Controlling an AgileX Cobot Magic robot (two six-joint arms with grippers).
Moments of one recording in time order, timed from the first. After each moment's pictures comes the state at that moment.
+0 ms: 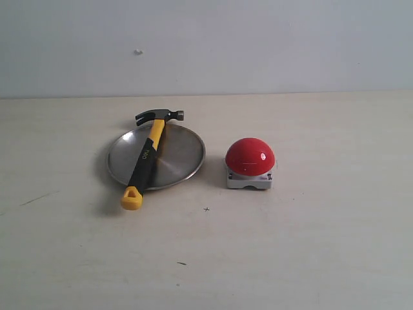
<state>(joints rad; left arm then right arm) -0.10 0.43 -0.18 0.11 -0.40 -0.19 0.24 0.01 0.00 0.00 0.34 0.26</state>
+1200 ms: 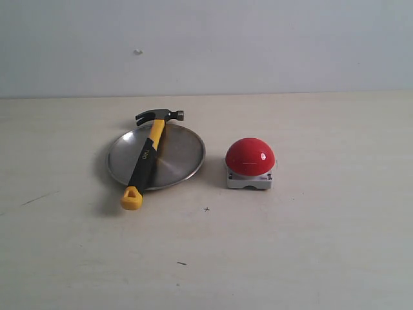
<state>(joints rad) -0.02 0.01 0.00 0.09 0.16 -0.07 0.24 0.01 0.00 0.00 0.34 0.26</state>
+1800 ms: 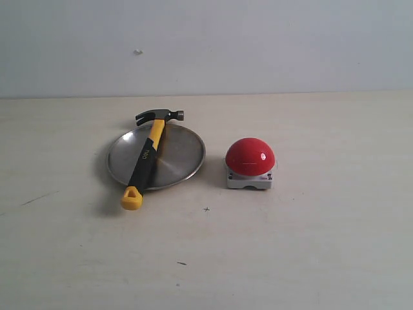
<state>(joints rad) -0.02 0.01 0.00 0.11 0.29 -0.04 0.24 0.01 0.00 0.00 0.34 0.26</state>
